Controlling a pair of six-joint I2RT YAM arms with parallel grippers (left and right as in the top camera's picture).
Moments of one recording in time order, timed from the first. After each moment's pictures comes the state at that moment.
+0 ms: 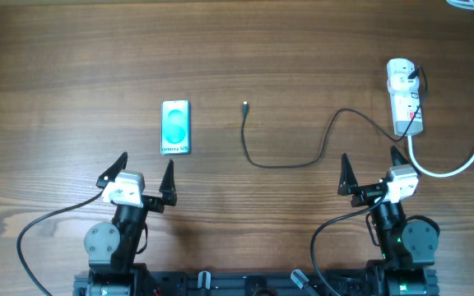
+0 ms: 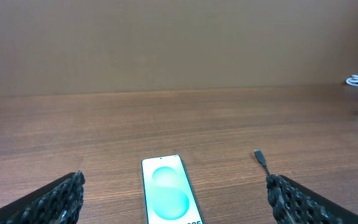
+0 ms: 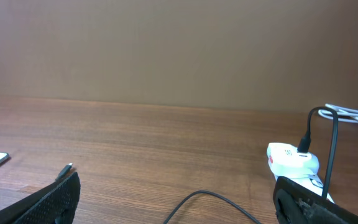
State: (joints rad) left arm -0.01 0.01 0.01 -0.06 0.18 -0.03; right arm 0.01 0.01 0.01 0.00 -0.14 0.00
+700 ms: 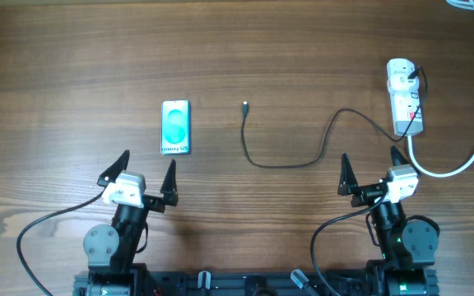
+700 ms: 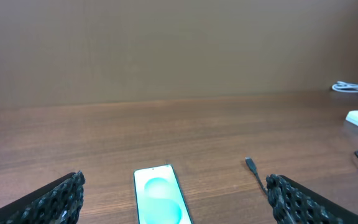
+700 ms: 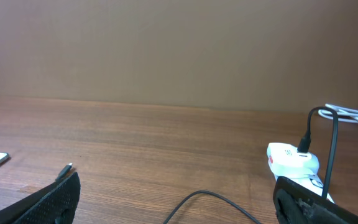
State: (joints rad) left arm -0.01 0.02 0.01 -0.02 0.21 -0.04; right arm 0.01 0.01 0.01 0.00 -0.14 0.00
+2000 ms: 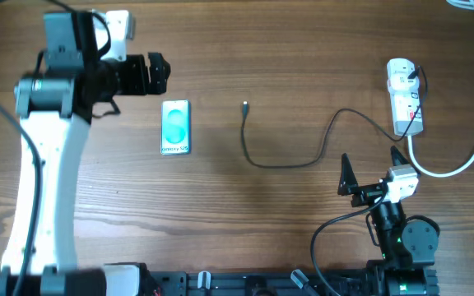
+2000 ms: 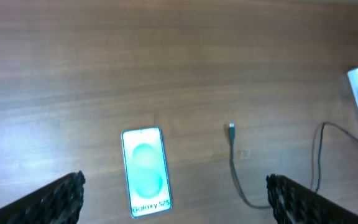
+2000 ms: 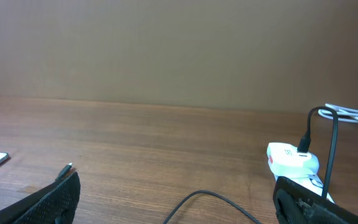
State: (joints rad) left arm -0.02 1.52 1.61 -1.01 0.26 -0.04; right arm 0.01 0.01 0.01 0.00 -0.14 0.00
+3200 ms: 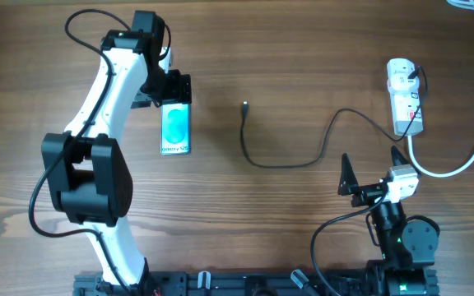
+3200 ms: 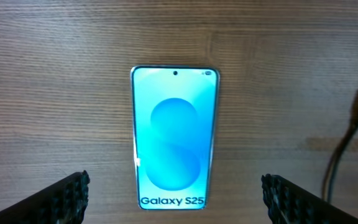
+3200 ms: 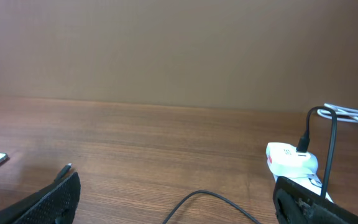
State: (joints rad) left arm -0.12 2.03 1.71 -1.13 0.03 -0.17; right arm 0.01 0.01 0.01 0.00 -0.14 0.00
